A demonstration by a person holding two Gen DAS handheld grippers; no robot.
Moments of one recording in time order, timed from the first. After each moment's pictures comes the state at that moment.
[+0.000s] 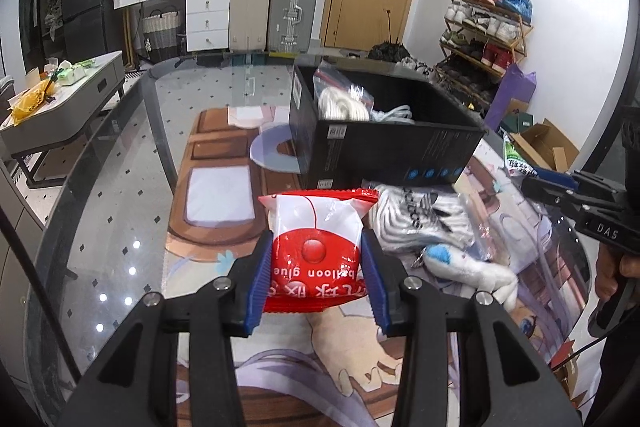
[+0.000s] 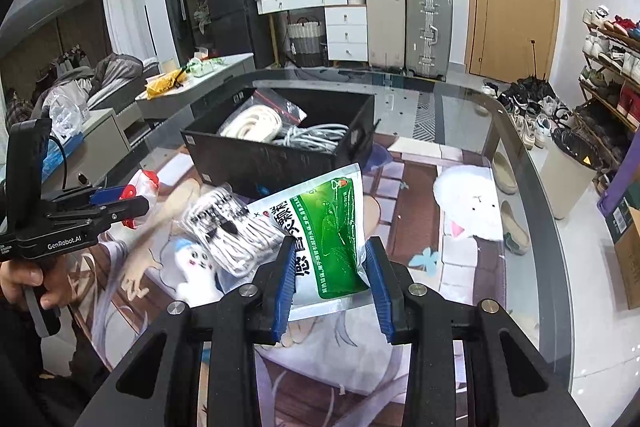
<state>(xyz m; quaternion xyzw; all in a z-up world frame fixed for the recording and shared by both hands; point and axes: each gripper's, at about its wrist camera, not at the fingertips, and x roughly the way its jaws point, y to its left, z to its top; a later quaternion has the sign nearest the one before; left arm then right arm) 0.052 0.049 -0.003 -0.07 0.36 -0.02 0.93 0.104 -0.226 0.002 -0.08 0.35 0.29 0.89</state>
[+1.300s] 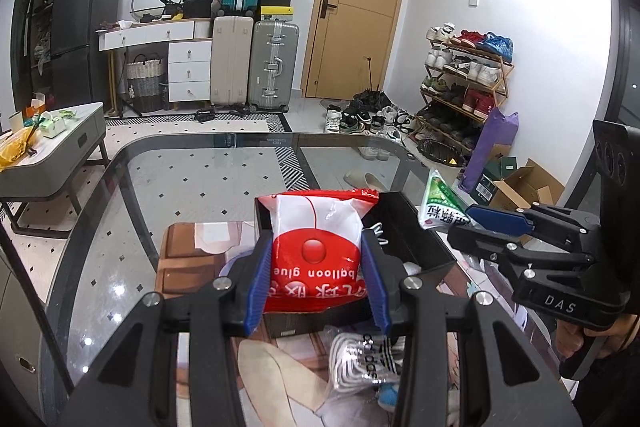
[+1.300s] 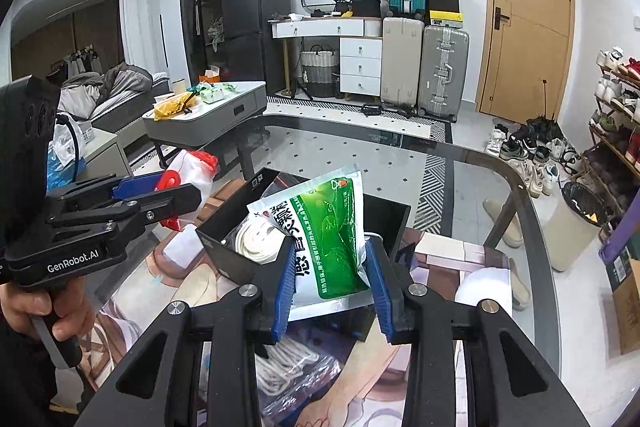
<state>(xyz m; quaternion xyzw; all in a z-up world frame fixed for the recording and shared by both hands) 0.125 0.042 0.066 -0.07 0.28 -0.05 0.96 0.156 -0.161 0.059 -0.10 0.30 0.31 0.90</state>
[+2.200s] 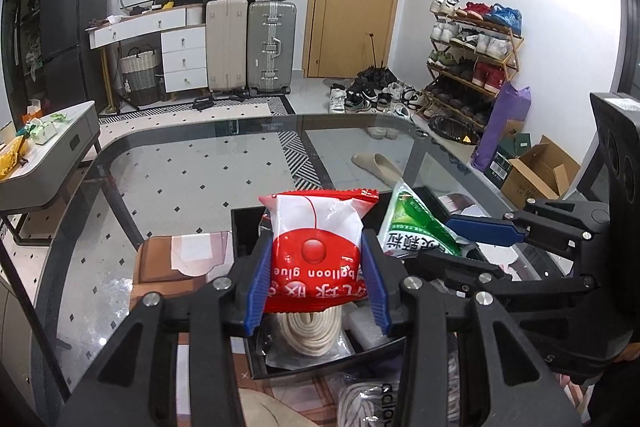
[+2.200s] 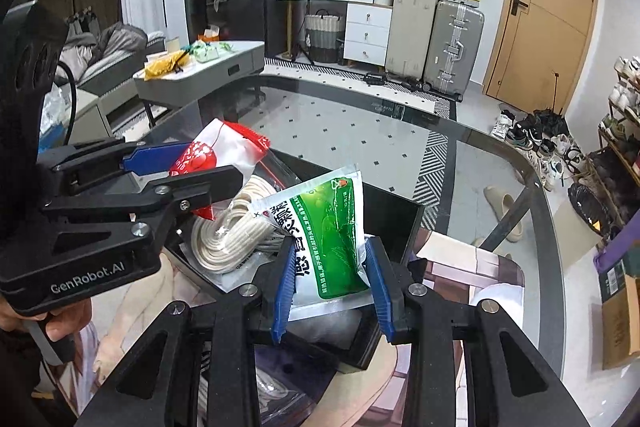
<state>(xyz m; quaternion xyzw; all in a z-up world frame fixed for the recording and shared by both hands) 0.193 0.017 0.039 -0.04 0.32 -0.04 0.95 0.216 -0.120 0.022 -0.16 0.35 0.30 0.87</state>
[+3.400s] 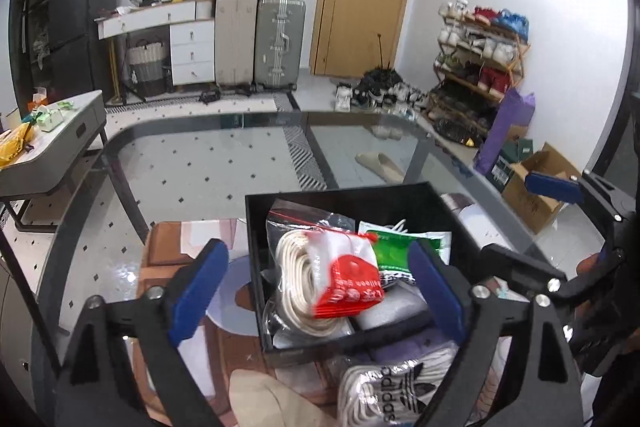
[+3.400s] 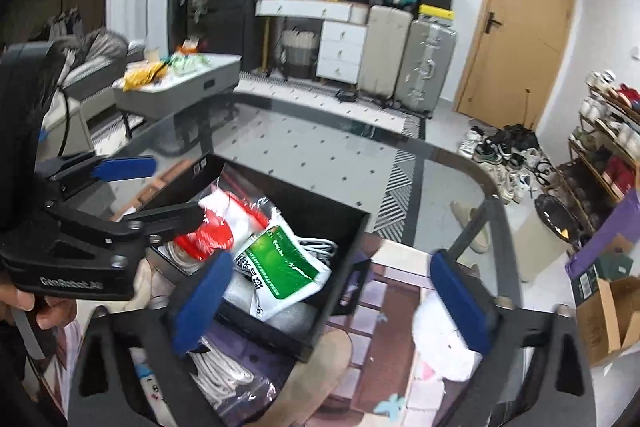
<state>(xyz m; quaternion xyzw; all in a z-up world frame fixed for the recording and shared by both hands) 0.174 0.026 0.046 -0.06 0.31 -0.03 0.95 0.199 -0.151 0.045 -0.15 0.30 0.26 0.91</state>
